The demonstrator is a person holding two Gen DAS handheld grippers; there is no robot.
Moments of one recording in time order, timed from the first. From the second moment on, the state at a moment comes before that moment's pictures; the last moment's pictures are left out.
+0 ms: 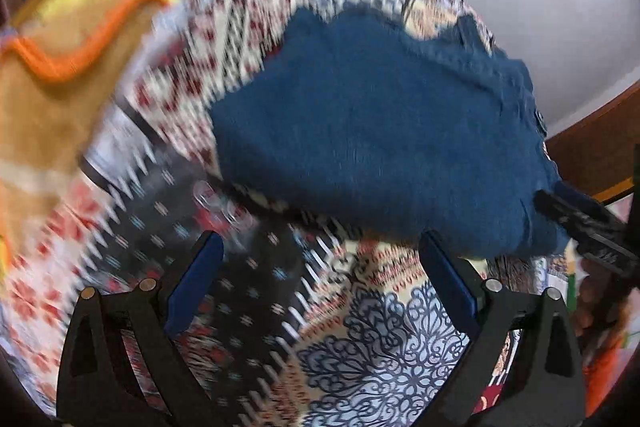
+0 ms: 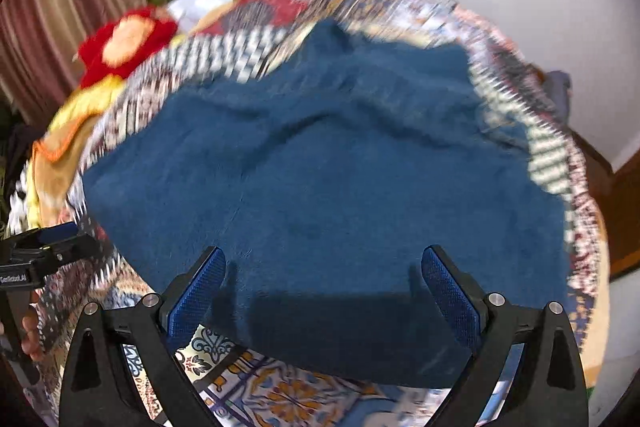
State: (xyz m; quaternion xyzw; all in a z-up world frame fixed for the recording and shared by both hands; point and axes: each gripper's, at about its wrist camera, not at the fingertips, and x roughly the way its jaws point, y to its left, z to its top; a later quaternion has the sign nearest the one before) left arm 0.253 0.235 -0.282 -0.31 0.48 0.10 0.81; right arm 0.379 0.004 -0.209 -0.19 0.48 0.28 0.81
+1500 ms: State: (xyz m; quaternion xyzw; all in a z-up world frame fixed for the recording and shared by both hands) left arm 0.277 0.257 -0.138 -0.23 0.24 0.21 0.92; right arm 0.371 0.016 -0.192 -0.17 0.47 0.31 0.81
